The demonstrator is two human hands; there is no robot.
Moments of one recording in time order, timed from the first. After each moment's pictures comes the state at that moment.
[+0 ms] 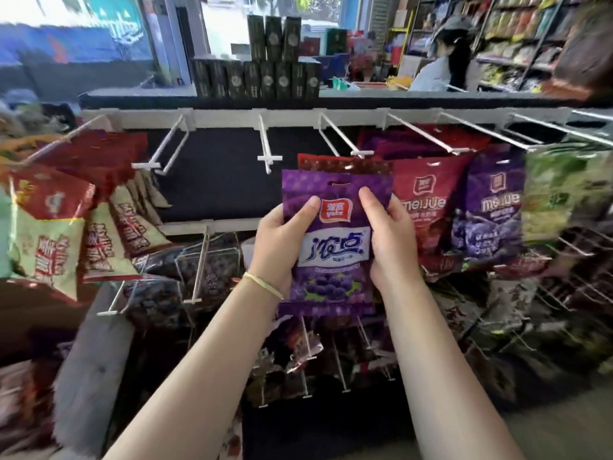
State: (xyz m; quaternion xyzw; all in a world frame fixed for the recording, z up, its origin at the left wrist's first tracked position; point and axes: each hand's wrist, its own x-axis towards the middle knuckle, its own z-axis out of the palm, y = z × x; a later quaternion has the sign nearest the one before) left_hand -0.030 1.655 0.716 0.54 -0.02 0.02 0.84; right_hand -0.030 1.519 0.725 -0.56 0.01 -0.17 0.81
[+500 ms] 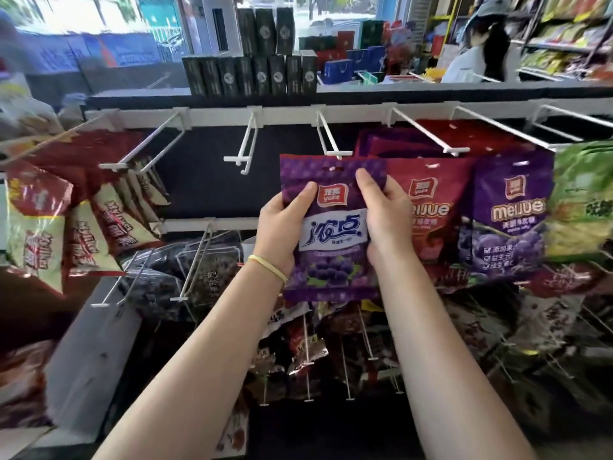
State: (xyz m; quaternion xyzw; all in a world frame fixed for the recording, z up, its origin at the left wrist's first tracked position) left_hand 0.005 1.615 0.722 0.56 0.04 0.06 0.82; right_hand 0.026 1.486 0.728 -0.57 0.01 -0.16 0.80
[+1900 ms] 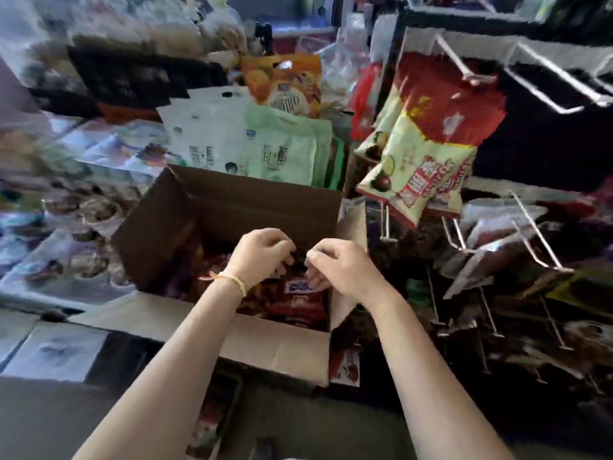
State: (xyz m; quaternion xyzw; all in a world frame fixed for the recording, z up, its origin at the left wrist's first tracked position) left_hand -0.144 2.126 0.599 0.85 0.15 0.03 0.51; right_hand -0.111 1.949 0.614 -0.83 -0.17 0.20 0.49
